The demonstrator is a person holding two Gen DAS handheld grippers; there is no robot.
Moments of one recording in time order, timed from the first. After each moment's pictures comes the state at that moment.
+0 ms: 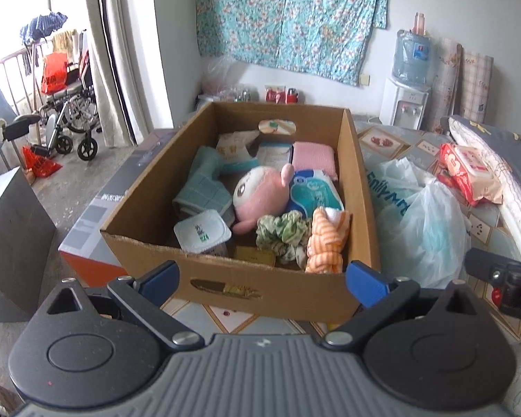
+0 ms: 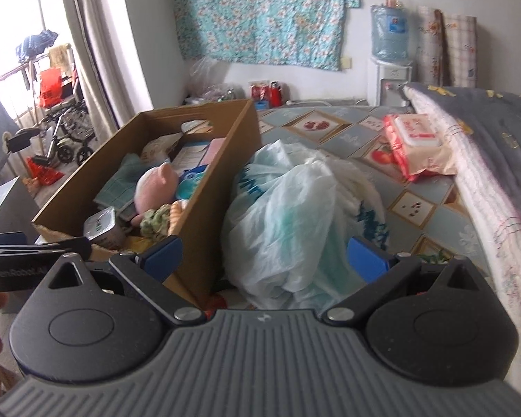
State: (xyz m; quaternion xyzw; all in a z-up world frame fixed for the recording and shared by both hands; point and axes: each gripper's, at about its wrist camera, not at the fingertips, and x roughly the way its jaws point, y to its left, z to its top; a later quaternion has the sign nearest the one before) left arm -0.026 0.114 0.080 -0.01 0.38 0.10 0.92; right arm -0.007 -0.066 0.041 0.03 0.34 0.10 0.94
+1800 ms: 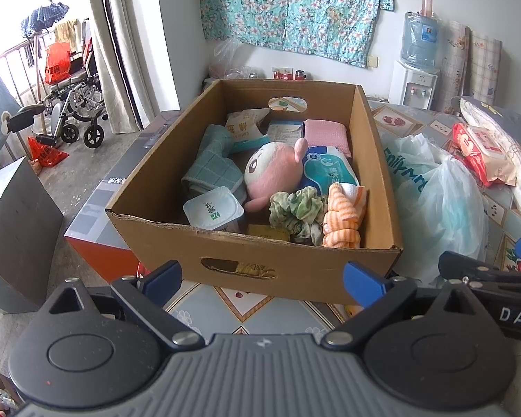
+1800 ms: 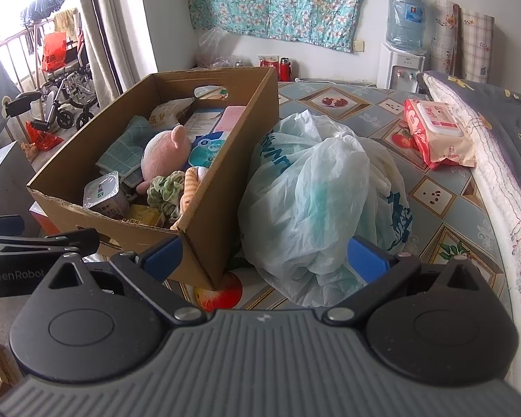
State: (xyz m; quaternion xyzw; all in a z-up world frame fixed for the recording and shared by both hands) left arm -0.024 0.118 0.066 0.00 0.40 0.11 0.91; right arm 0.007 -0.038 0.020 0.00 0.37 0.10 0.92
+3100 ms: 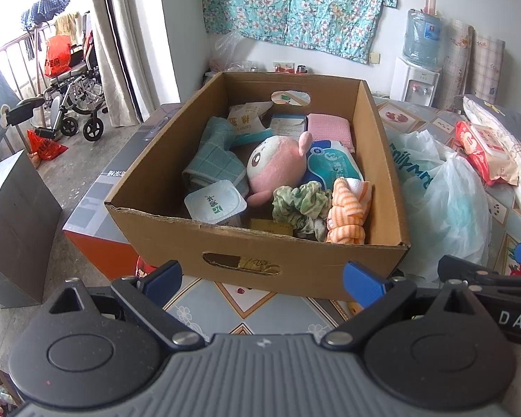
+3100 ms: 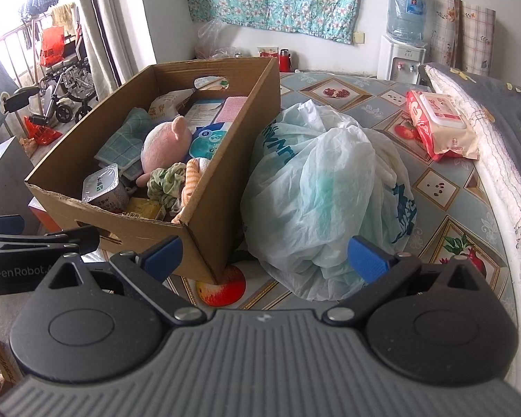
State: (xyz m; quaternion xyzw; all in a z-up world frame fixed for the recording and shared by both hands) left arm -0.027 0.122 0.060 0.00 0.41 0.11 0.91; right arm 0.010 -0.035 0.015 -0.01 0.38 0.10 0.92
